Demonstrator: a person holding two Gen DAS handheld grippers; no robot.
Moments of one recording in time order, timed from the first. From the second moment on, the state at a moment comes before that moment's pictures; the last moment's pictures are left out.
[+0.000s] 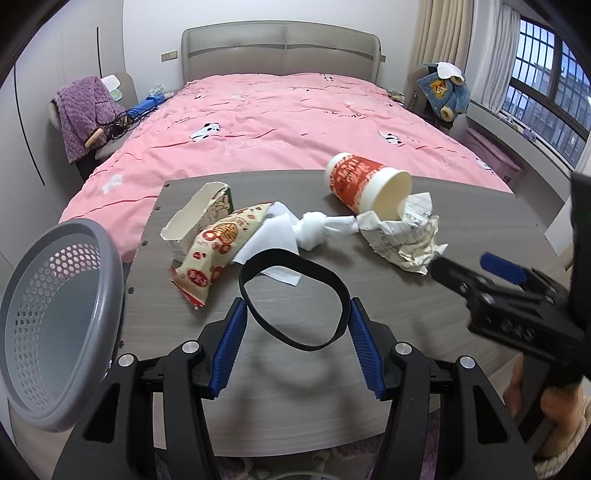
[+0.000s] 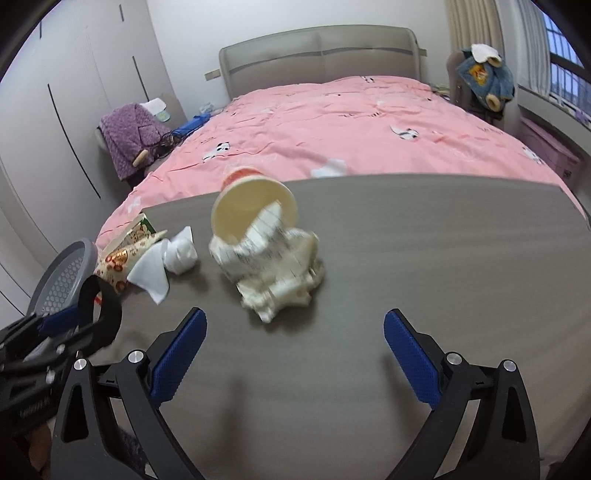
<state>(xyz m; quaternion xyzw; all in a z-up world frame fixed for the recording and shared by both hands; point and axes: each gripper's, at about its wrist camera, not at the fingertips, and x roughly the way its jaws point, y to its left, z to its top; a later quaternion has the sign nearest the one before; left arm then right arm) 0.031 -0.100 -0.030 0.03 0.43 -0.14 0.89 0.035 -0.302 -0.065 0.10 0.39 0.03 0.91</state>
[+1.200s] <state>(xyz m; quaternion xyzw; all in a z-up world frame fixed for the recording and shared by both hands) 0.029 -0.069 -0.018 0.00 0.42 -0.14 0.90 0.017 -0.290 -0.051 0.09 0.39 0.02 0.92</state>
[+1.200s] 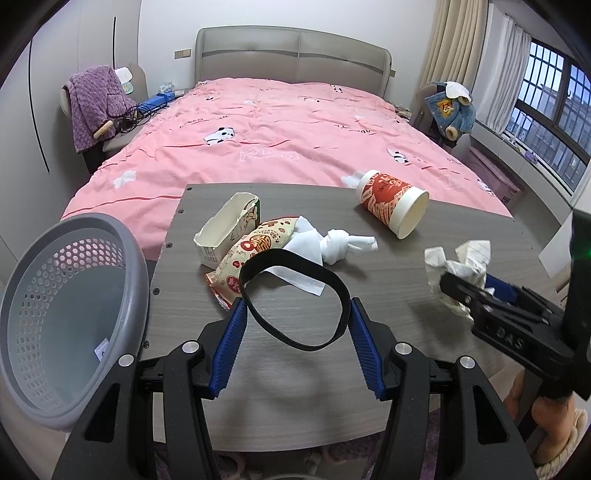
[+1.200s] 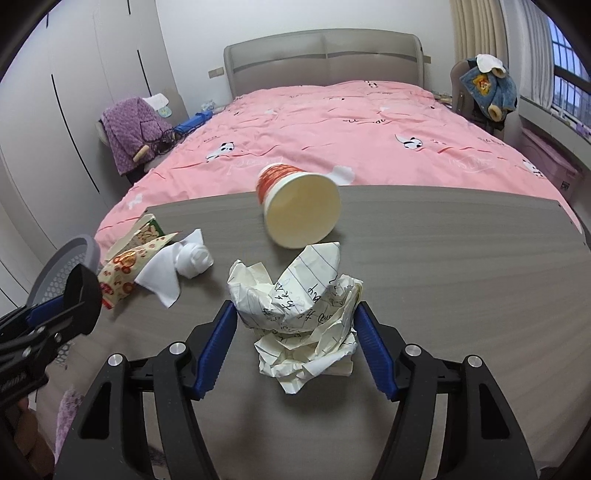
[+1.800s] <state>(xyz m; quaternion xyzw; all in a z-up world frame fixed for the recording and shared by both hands) 0.014 -0.030 0.002 -0.02 0.39 -0.12 0.91 -0.008 -0.248 -0.029 0.09 0.37 0.06 0.92</state>
